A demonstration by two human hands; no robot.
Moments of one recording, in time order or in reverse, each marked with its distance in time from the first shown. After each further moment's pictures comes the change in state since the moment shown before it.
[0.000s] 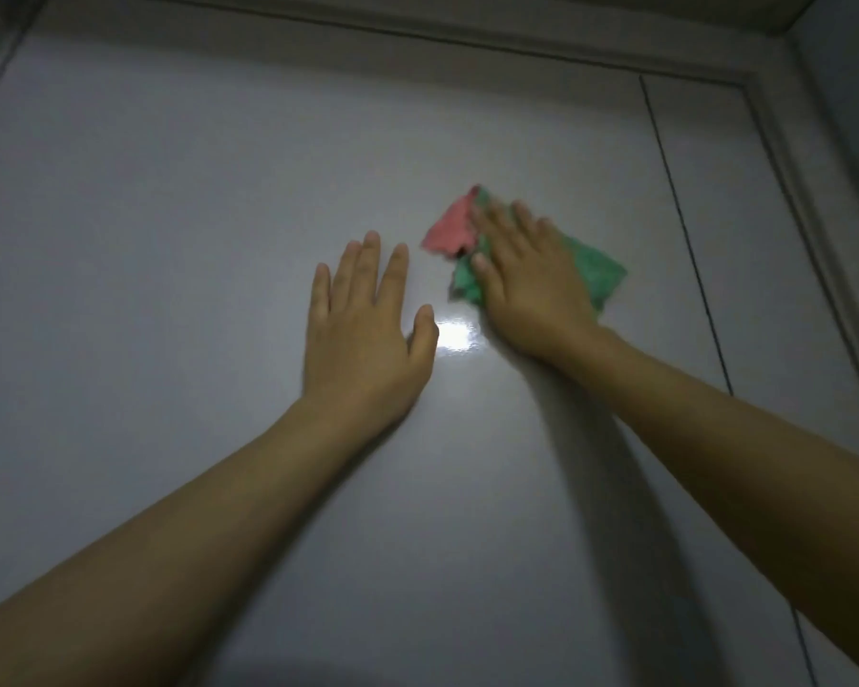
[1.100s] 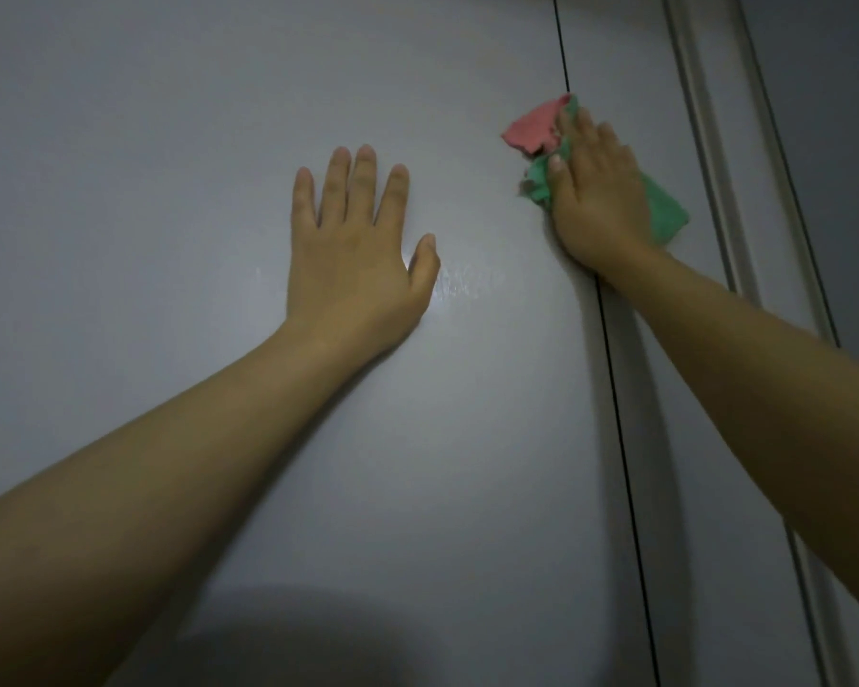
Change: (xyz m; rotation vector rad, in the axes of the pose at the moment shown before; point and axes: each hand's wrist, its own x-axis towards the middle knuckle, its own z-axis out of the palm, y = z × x) left_hand 0.007 0.103 0.055 0.152 0.019 0.101; right_hand -0.044 0.165 -0.023 0.023 0.016 0.249
